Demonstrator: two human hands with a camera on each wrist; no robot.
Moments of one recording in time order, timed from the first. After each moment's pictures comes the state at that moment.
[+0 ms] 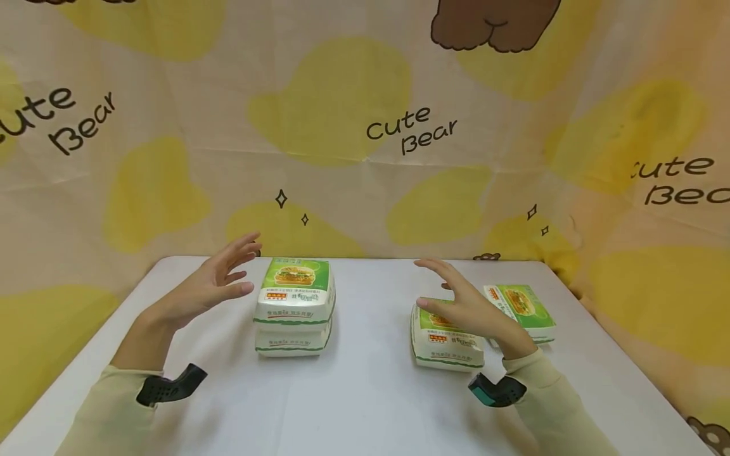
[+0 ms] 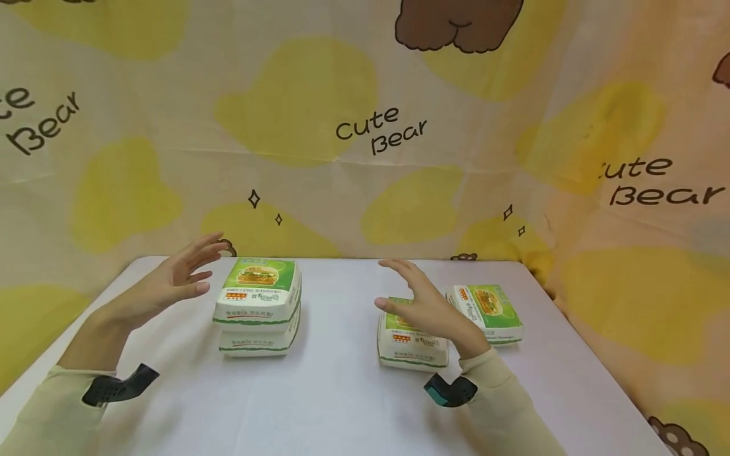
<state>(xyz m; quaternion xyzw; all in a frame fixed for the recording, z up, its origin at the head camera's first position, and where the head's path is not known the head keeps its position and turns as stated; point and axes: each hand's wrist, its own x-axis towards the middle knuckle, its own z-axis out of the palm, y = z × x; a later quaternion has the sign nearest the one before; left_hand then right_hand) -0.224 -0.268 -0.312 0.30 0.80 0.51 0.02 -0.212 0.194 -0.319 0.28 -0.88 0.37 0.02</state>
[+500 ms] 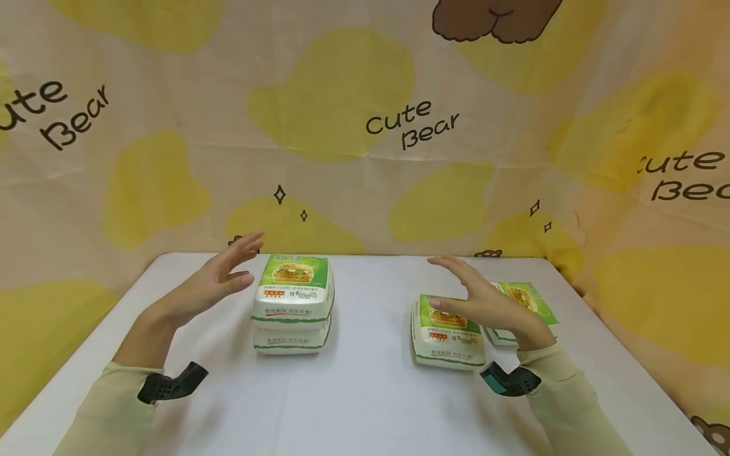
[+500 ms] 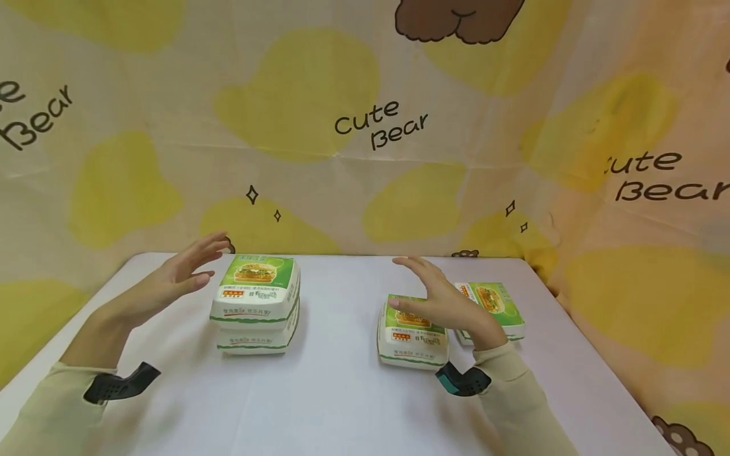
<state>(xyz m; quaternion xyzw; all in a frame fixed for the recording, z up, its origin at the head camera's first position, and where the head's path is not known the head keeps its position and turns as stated) -0.227 -0.261 -0.314 0.28 0.82 0.49 0.03 -0.218 0.218 -0.312 0.28 -0.90 0.34 -0.02</state>
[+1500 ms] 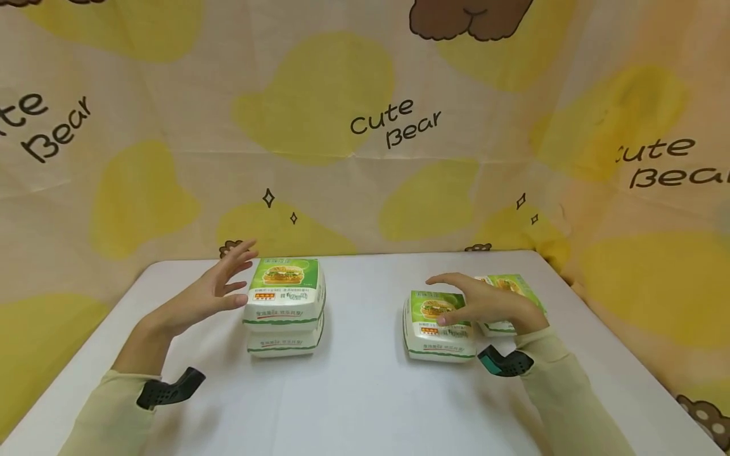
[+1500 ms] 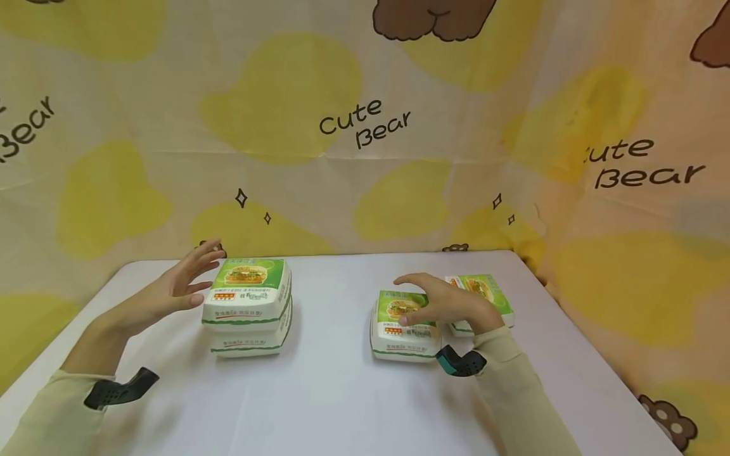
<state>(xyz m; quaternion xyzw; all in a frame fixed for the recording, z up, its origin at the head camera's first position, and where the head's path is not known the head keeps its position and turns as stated) -0.232 -0.261 -0.327 0.30 0.82 0.48 0.06 -0.220 0.245 -0.318 0.26 -0.91 0.30 -0.13</state>
